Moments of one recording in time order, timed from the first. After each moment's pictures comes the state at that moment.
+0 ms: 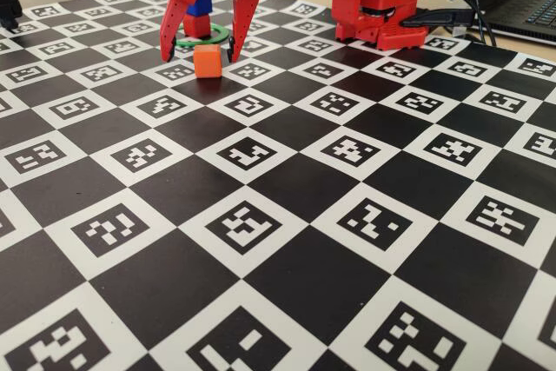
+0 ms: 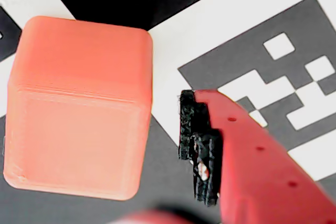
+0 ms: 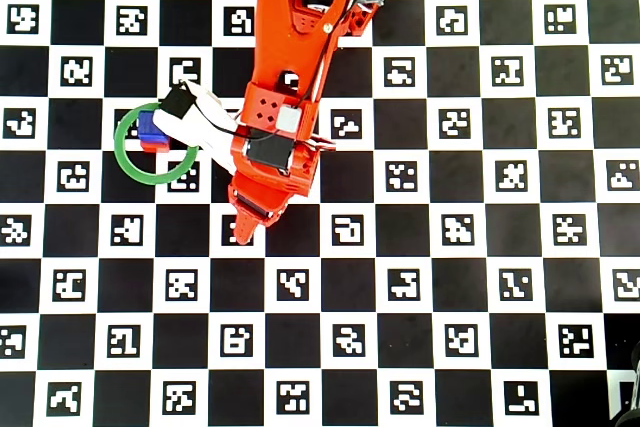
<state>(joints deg) 17.8 86.1 113.2 58.3 15.7</state>
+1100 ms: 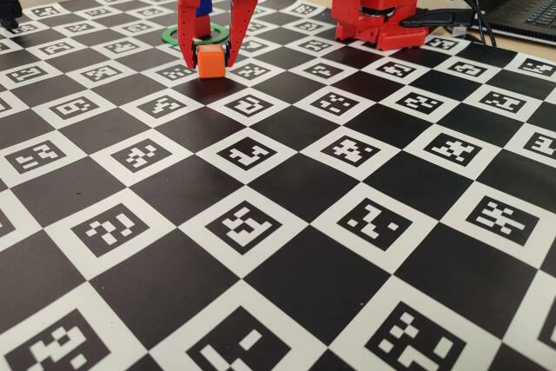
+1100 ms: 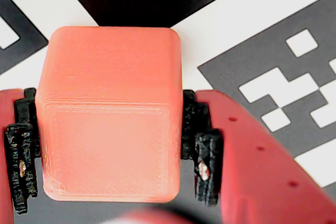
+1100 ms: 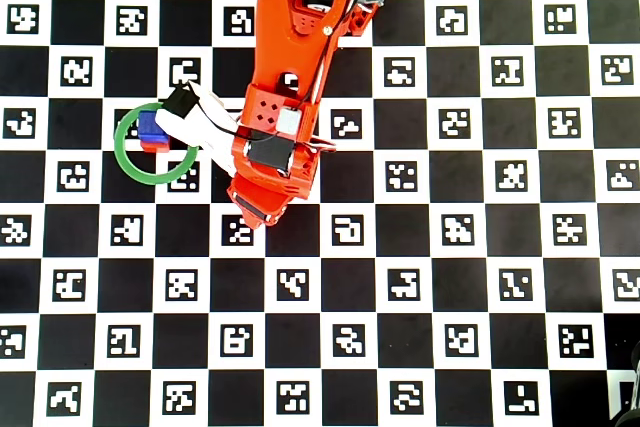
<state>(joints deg) 17.8 86.0 114.3 55.6 17.6</state>
